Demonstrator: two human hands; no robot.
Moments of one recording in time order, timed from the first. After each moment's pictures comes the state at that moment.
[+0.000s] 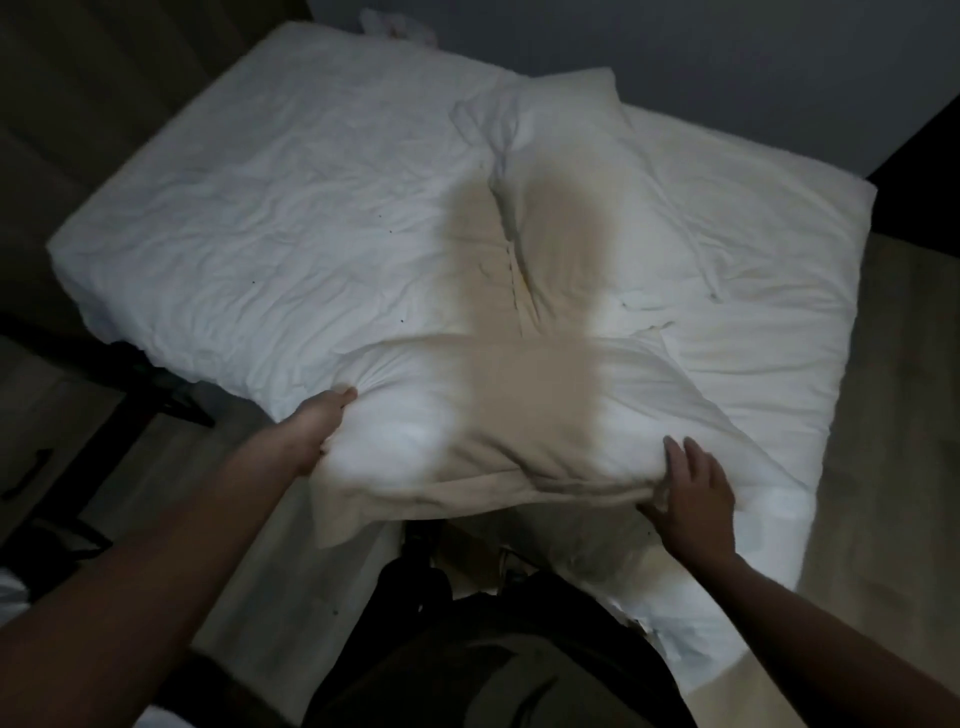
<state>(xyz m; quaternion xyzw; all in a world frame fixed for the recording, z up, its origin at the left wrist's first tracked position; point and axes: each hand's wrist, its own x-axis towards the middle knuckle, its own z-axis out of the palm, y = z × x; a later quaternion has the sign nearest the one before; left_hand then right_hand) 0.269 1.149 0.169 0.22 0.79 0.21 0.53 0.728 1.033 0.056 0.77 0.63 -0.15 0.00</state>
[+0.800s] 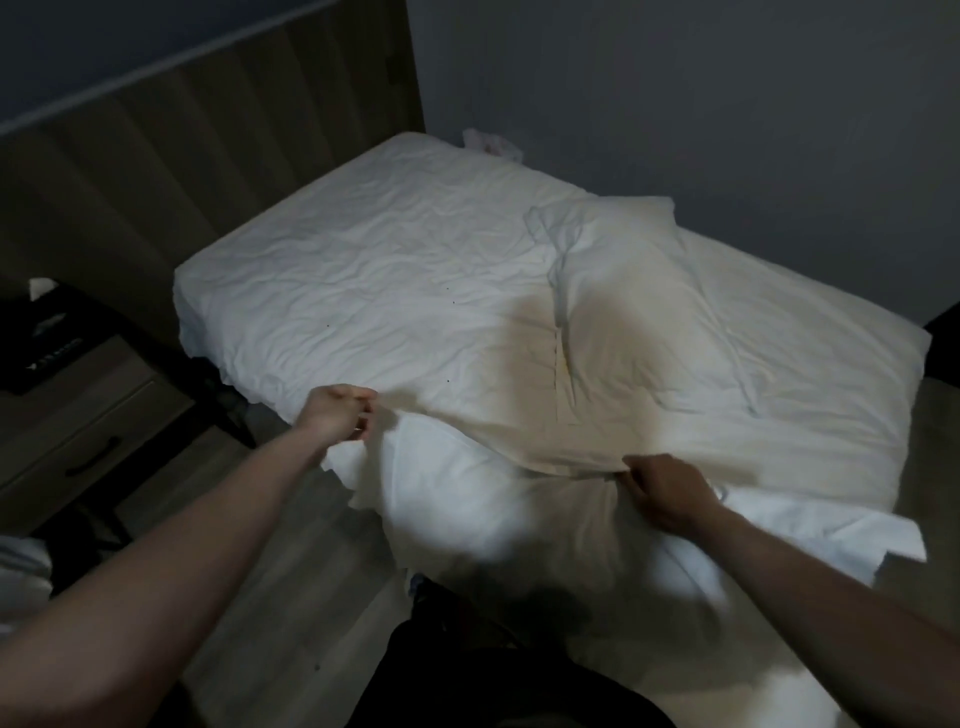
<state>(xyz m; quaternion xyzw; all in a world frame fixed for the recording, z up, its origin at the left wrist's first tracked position) 0.238 1.150 0.214 0.29 0.80 0.29 0.44 0.688 1.172 0.147 0.57 0.79 -0.20 0.03</state>
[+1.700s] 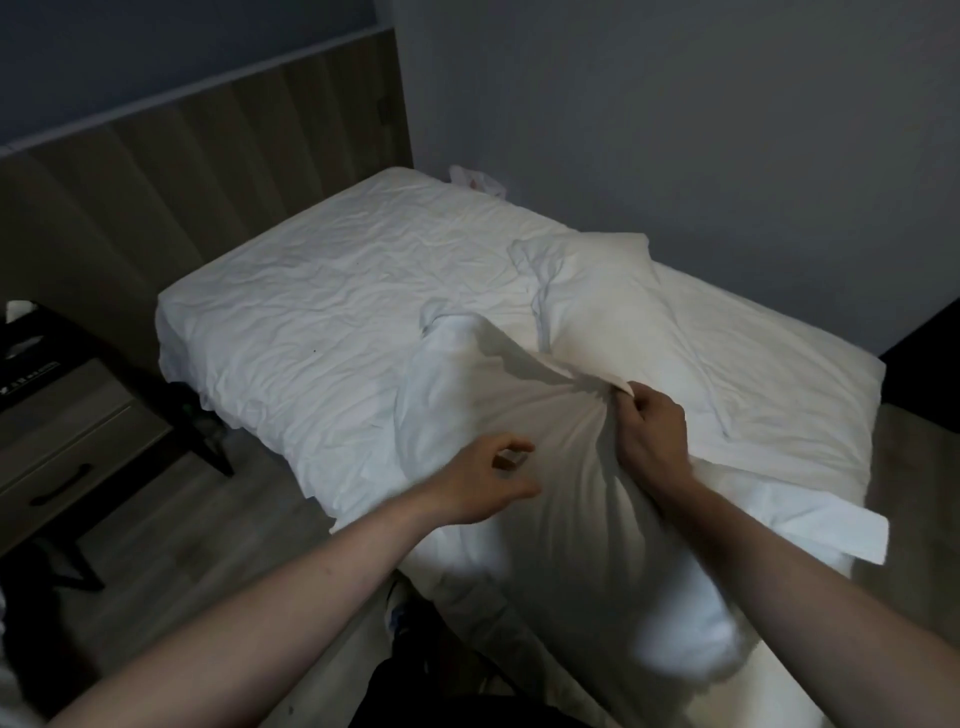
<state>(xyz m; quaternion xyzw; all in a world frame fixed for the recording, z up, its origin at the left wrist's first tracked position) 0.405 1.129 0.237 0.59 0.61 0.21 0.48 0.629 1.197 0.252 0.67 0.62 -0.24 -0.34</state>
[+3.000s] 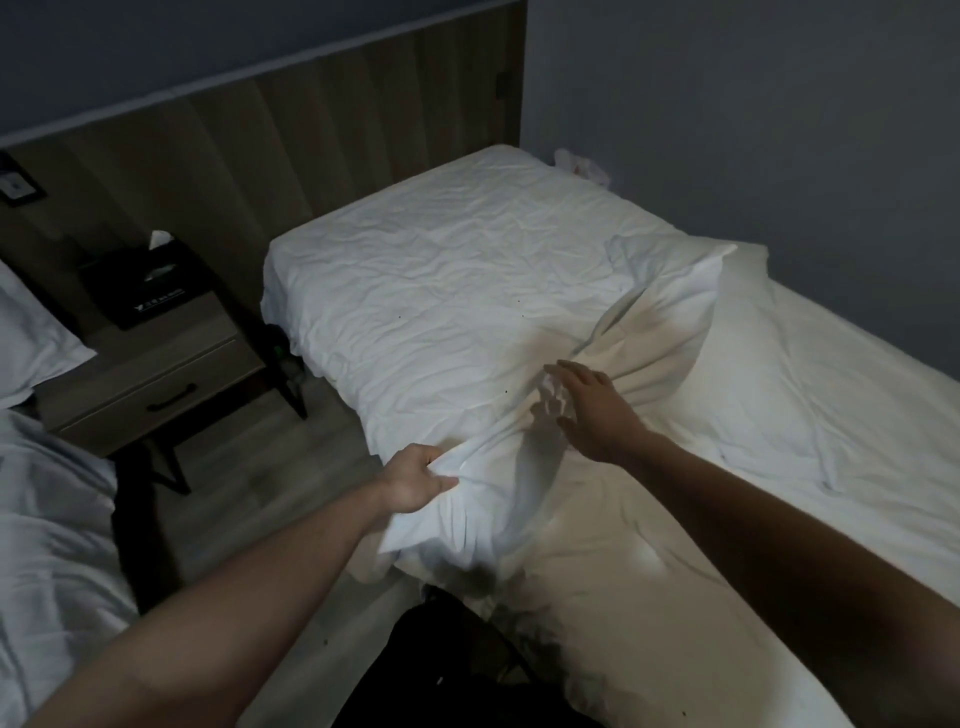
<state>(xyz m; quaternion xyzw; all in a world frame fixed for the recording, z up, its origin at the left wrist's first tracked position) 0.246 1.084 0.158 0.46 0.76 0.15 0.43 0.498 1.256 0.192 0.42 0.88 -0.21 -0.05</state>
